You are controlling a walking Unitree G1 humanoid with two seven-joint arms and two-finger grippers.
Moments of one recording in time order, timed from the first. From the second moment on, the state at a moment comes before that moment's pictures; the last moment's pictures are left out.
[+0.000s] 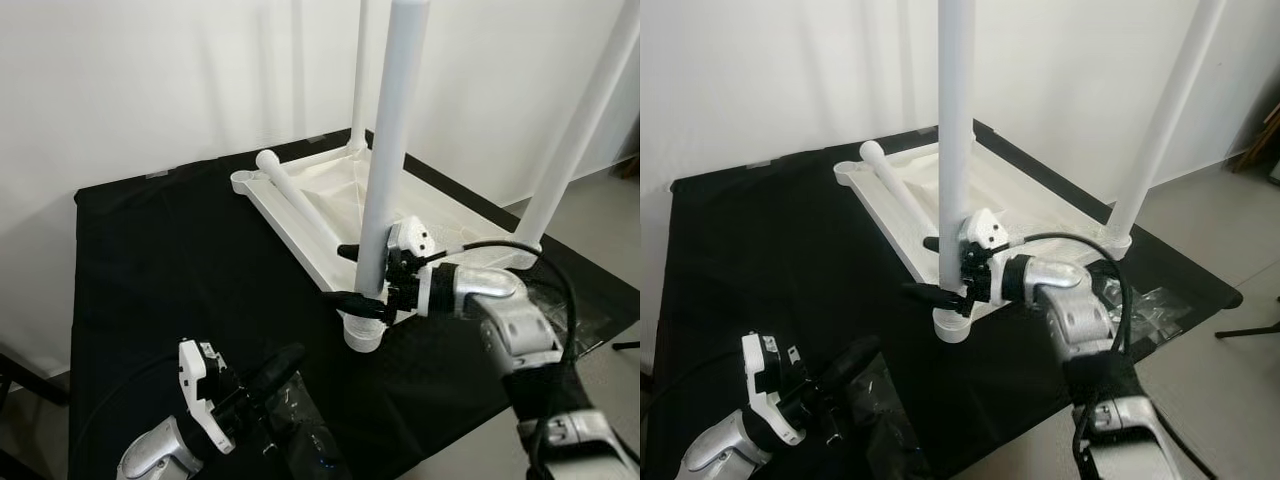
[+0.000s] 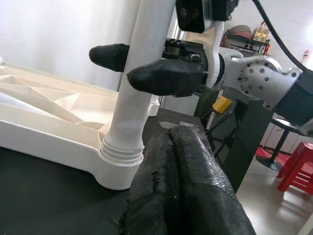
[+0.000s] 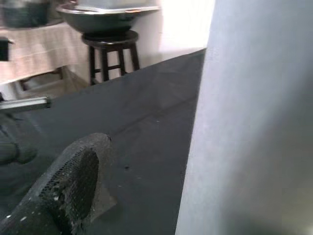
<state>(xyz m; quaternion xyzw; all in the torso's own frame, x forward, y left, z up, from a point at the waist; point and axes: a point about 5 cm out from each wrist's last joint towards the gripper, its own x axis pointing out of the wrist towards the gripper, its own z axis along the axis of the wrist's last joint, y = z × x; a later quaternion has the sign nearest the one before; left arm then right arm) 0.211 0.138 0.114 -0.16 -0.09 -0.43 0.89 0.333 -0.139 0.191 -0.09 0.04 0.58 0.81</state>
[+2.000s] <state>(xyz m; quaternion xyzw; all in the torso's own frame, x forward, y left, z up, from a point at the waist) 0.214 0.138 0.113 -0.16 -0.09 -0.42 0.89 0.340 -0.118 0.180 -0.03 0.03 0.57 0.82</state>
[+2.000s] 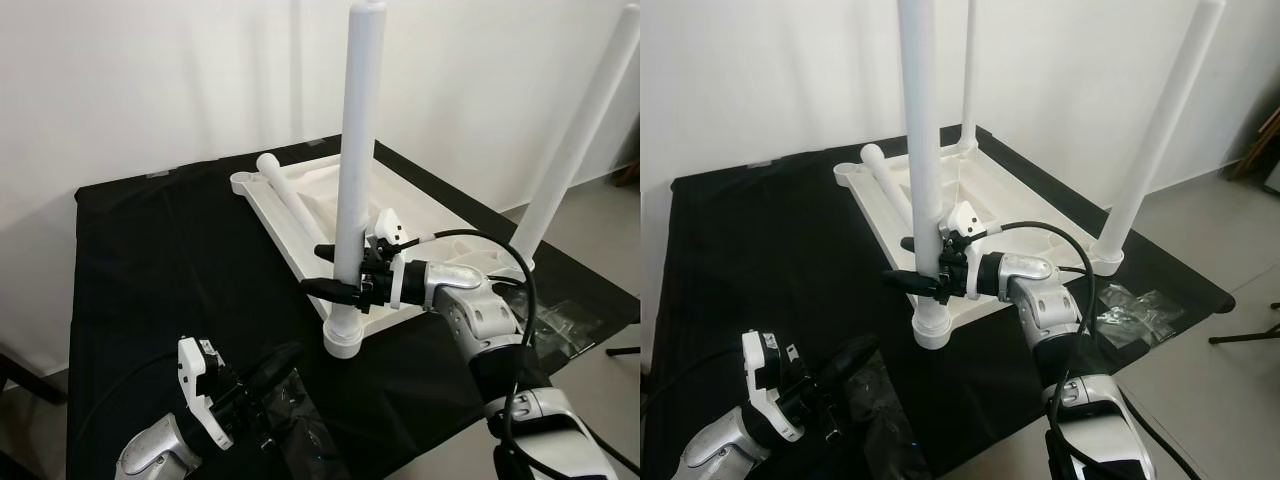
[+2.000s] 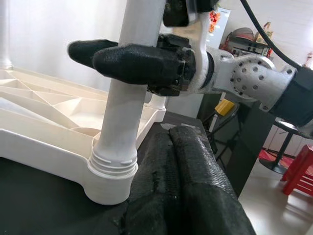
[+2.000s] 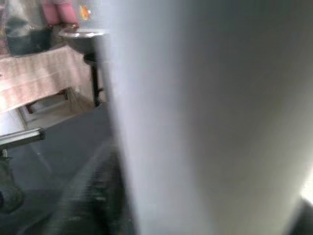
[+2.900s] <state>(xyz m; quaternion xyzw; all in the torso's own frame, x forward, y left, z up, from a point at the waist) 0.215 0.142 0.114 -0.16 -0.10 -0.42 0.89 0.303 -0.083 0.149 0.00 0.03 0.35 0.93</state>
